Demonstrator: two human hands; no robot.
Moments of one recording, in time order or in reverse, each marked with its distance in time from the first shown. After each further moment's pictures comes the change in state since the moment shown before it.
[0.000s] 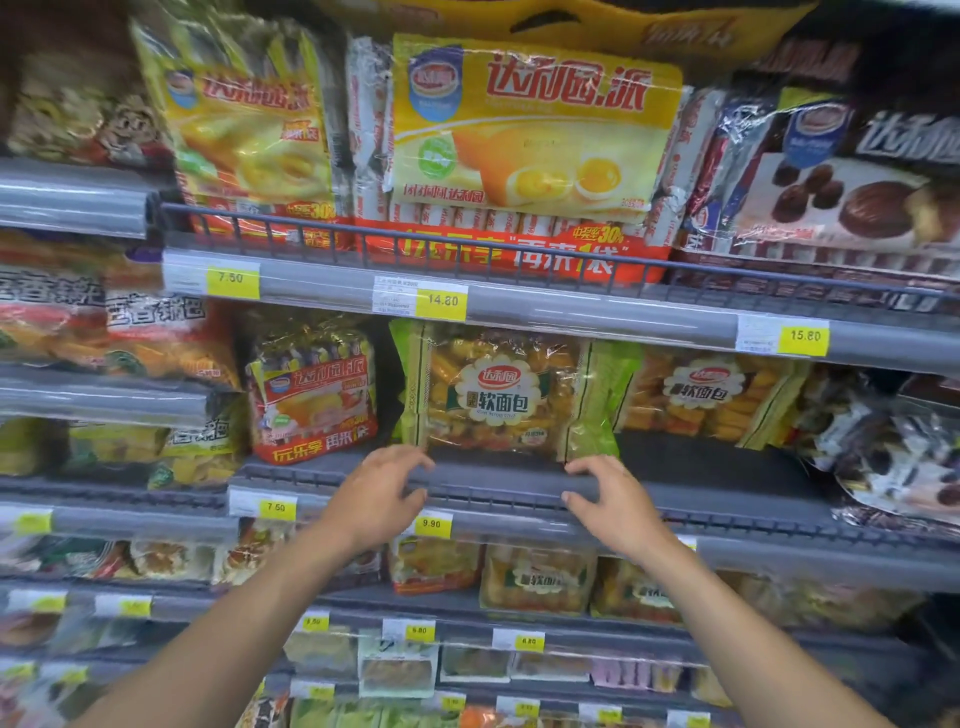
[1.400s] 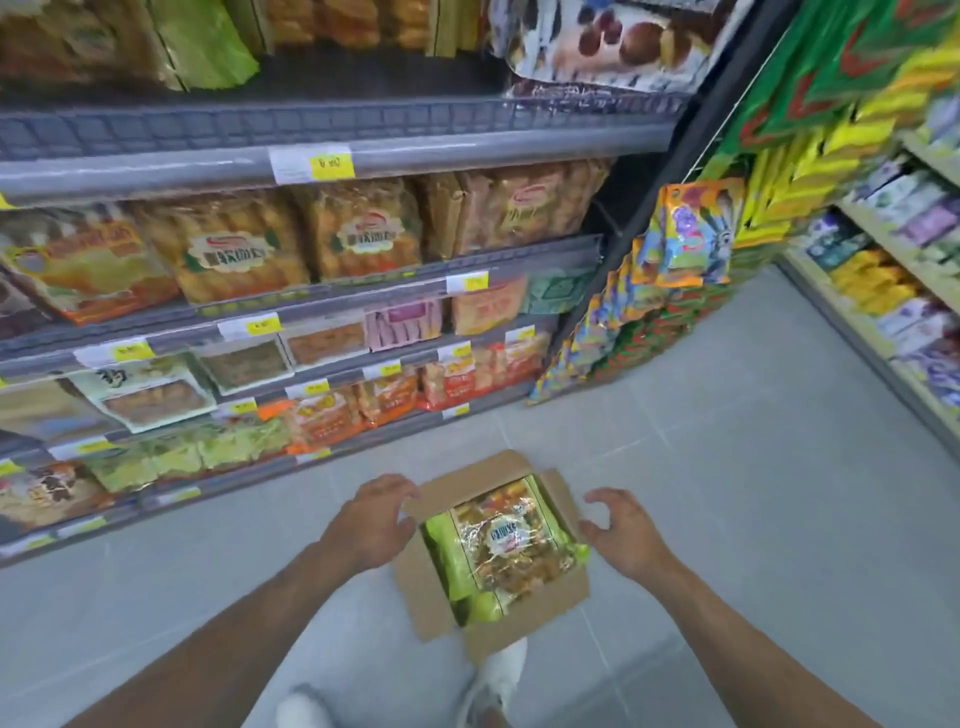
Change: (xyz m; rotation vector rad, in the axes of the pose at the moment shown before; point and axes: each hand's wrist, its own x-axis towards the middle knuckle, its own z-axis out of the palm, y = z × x) left_hand -0.275 0.198 0.417 -0.053 -0.757 0.111; right_hand -0.519 0.354 0.044 0.038 -0.171 0.828
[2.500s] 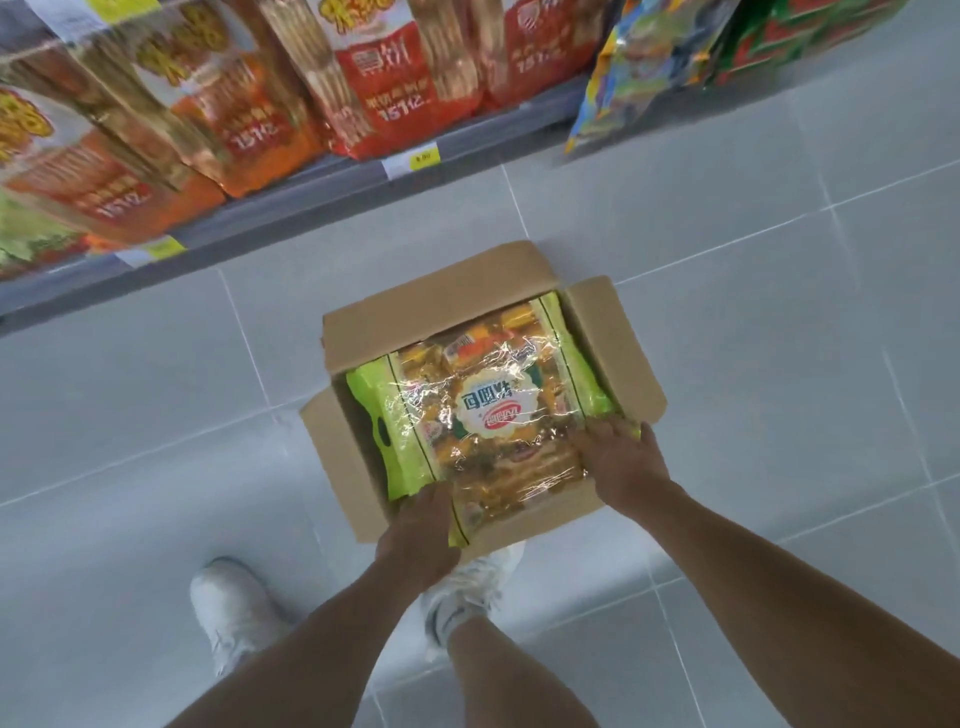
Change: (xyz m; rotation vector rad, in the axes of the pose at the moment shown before) left_hand 0.226 -0.057 0.502 0.023 -0.456 -0.403; right_hand 0.313 0.333 0.322 -0.747 -0.522 -0.247
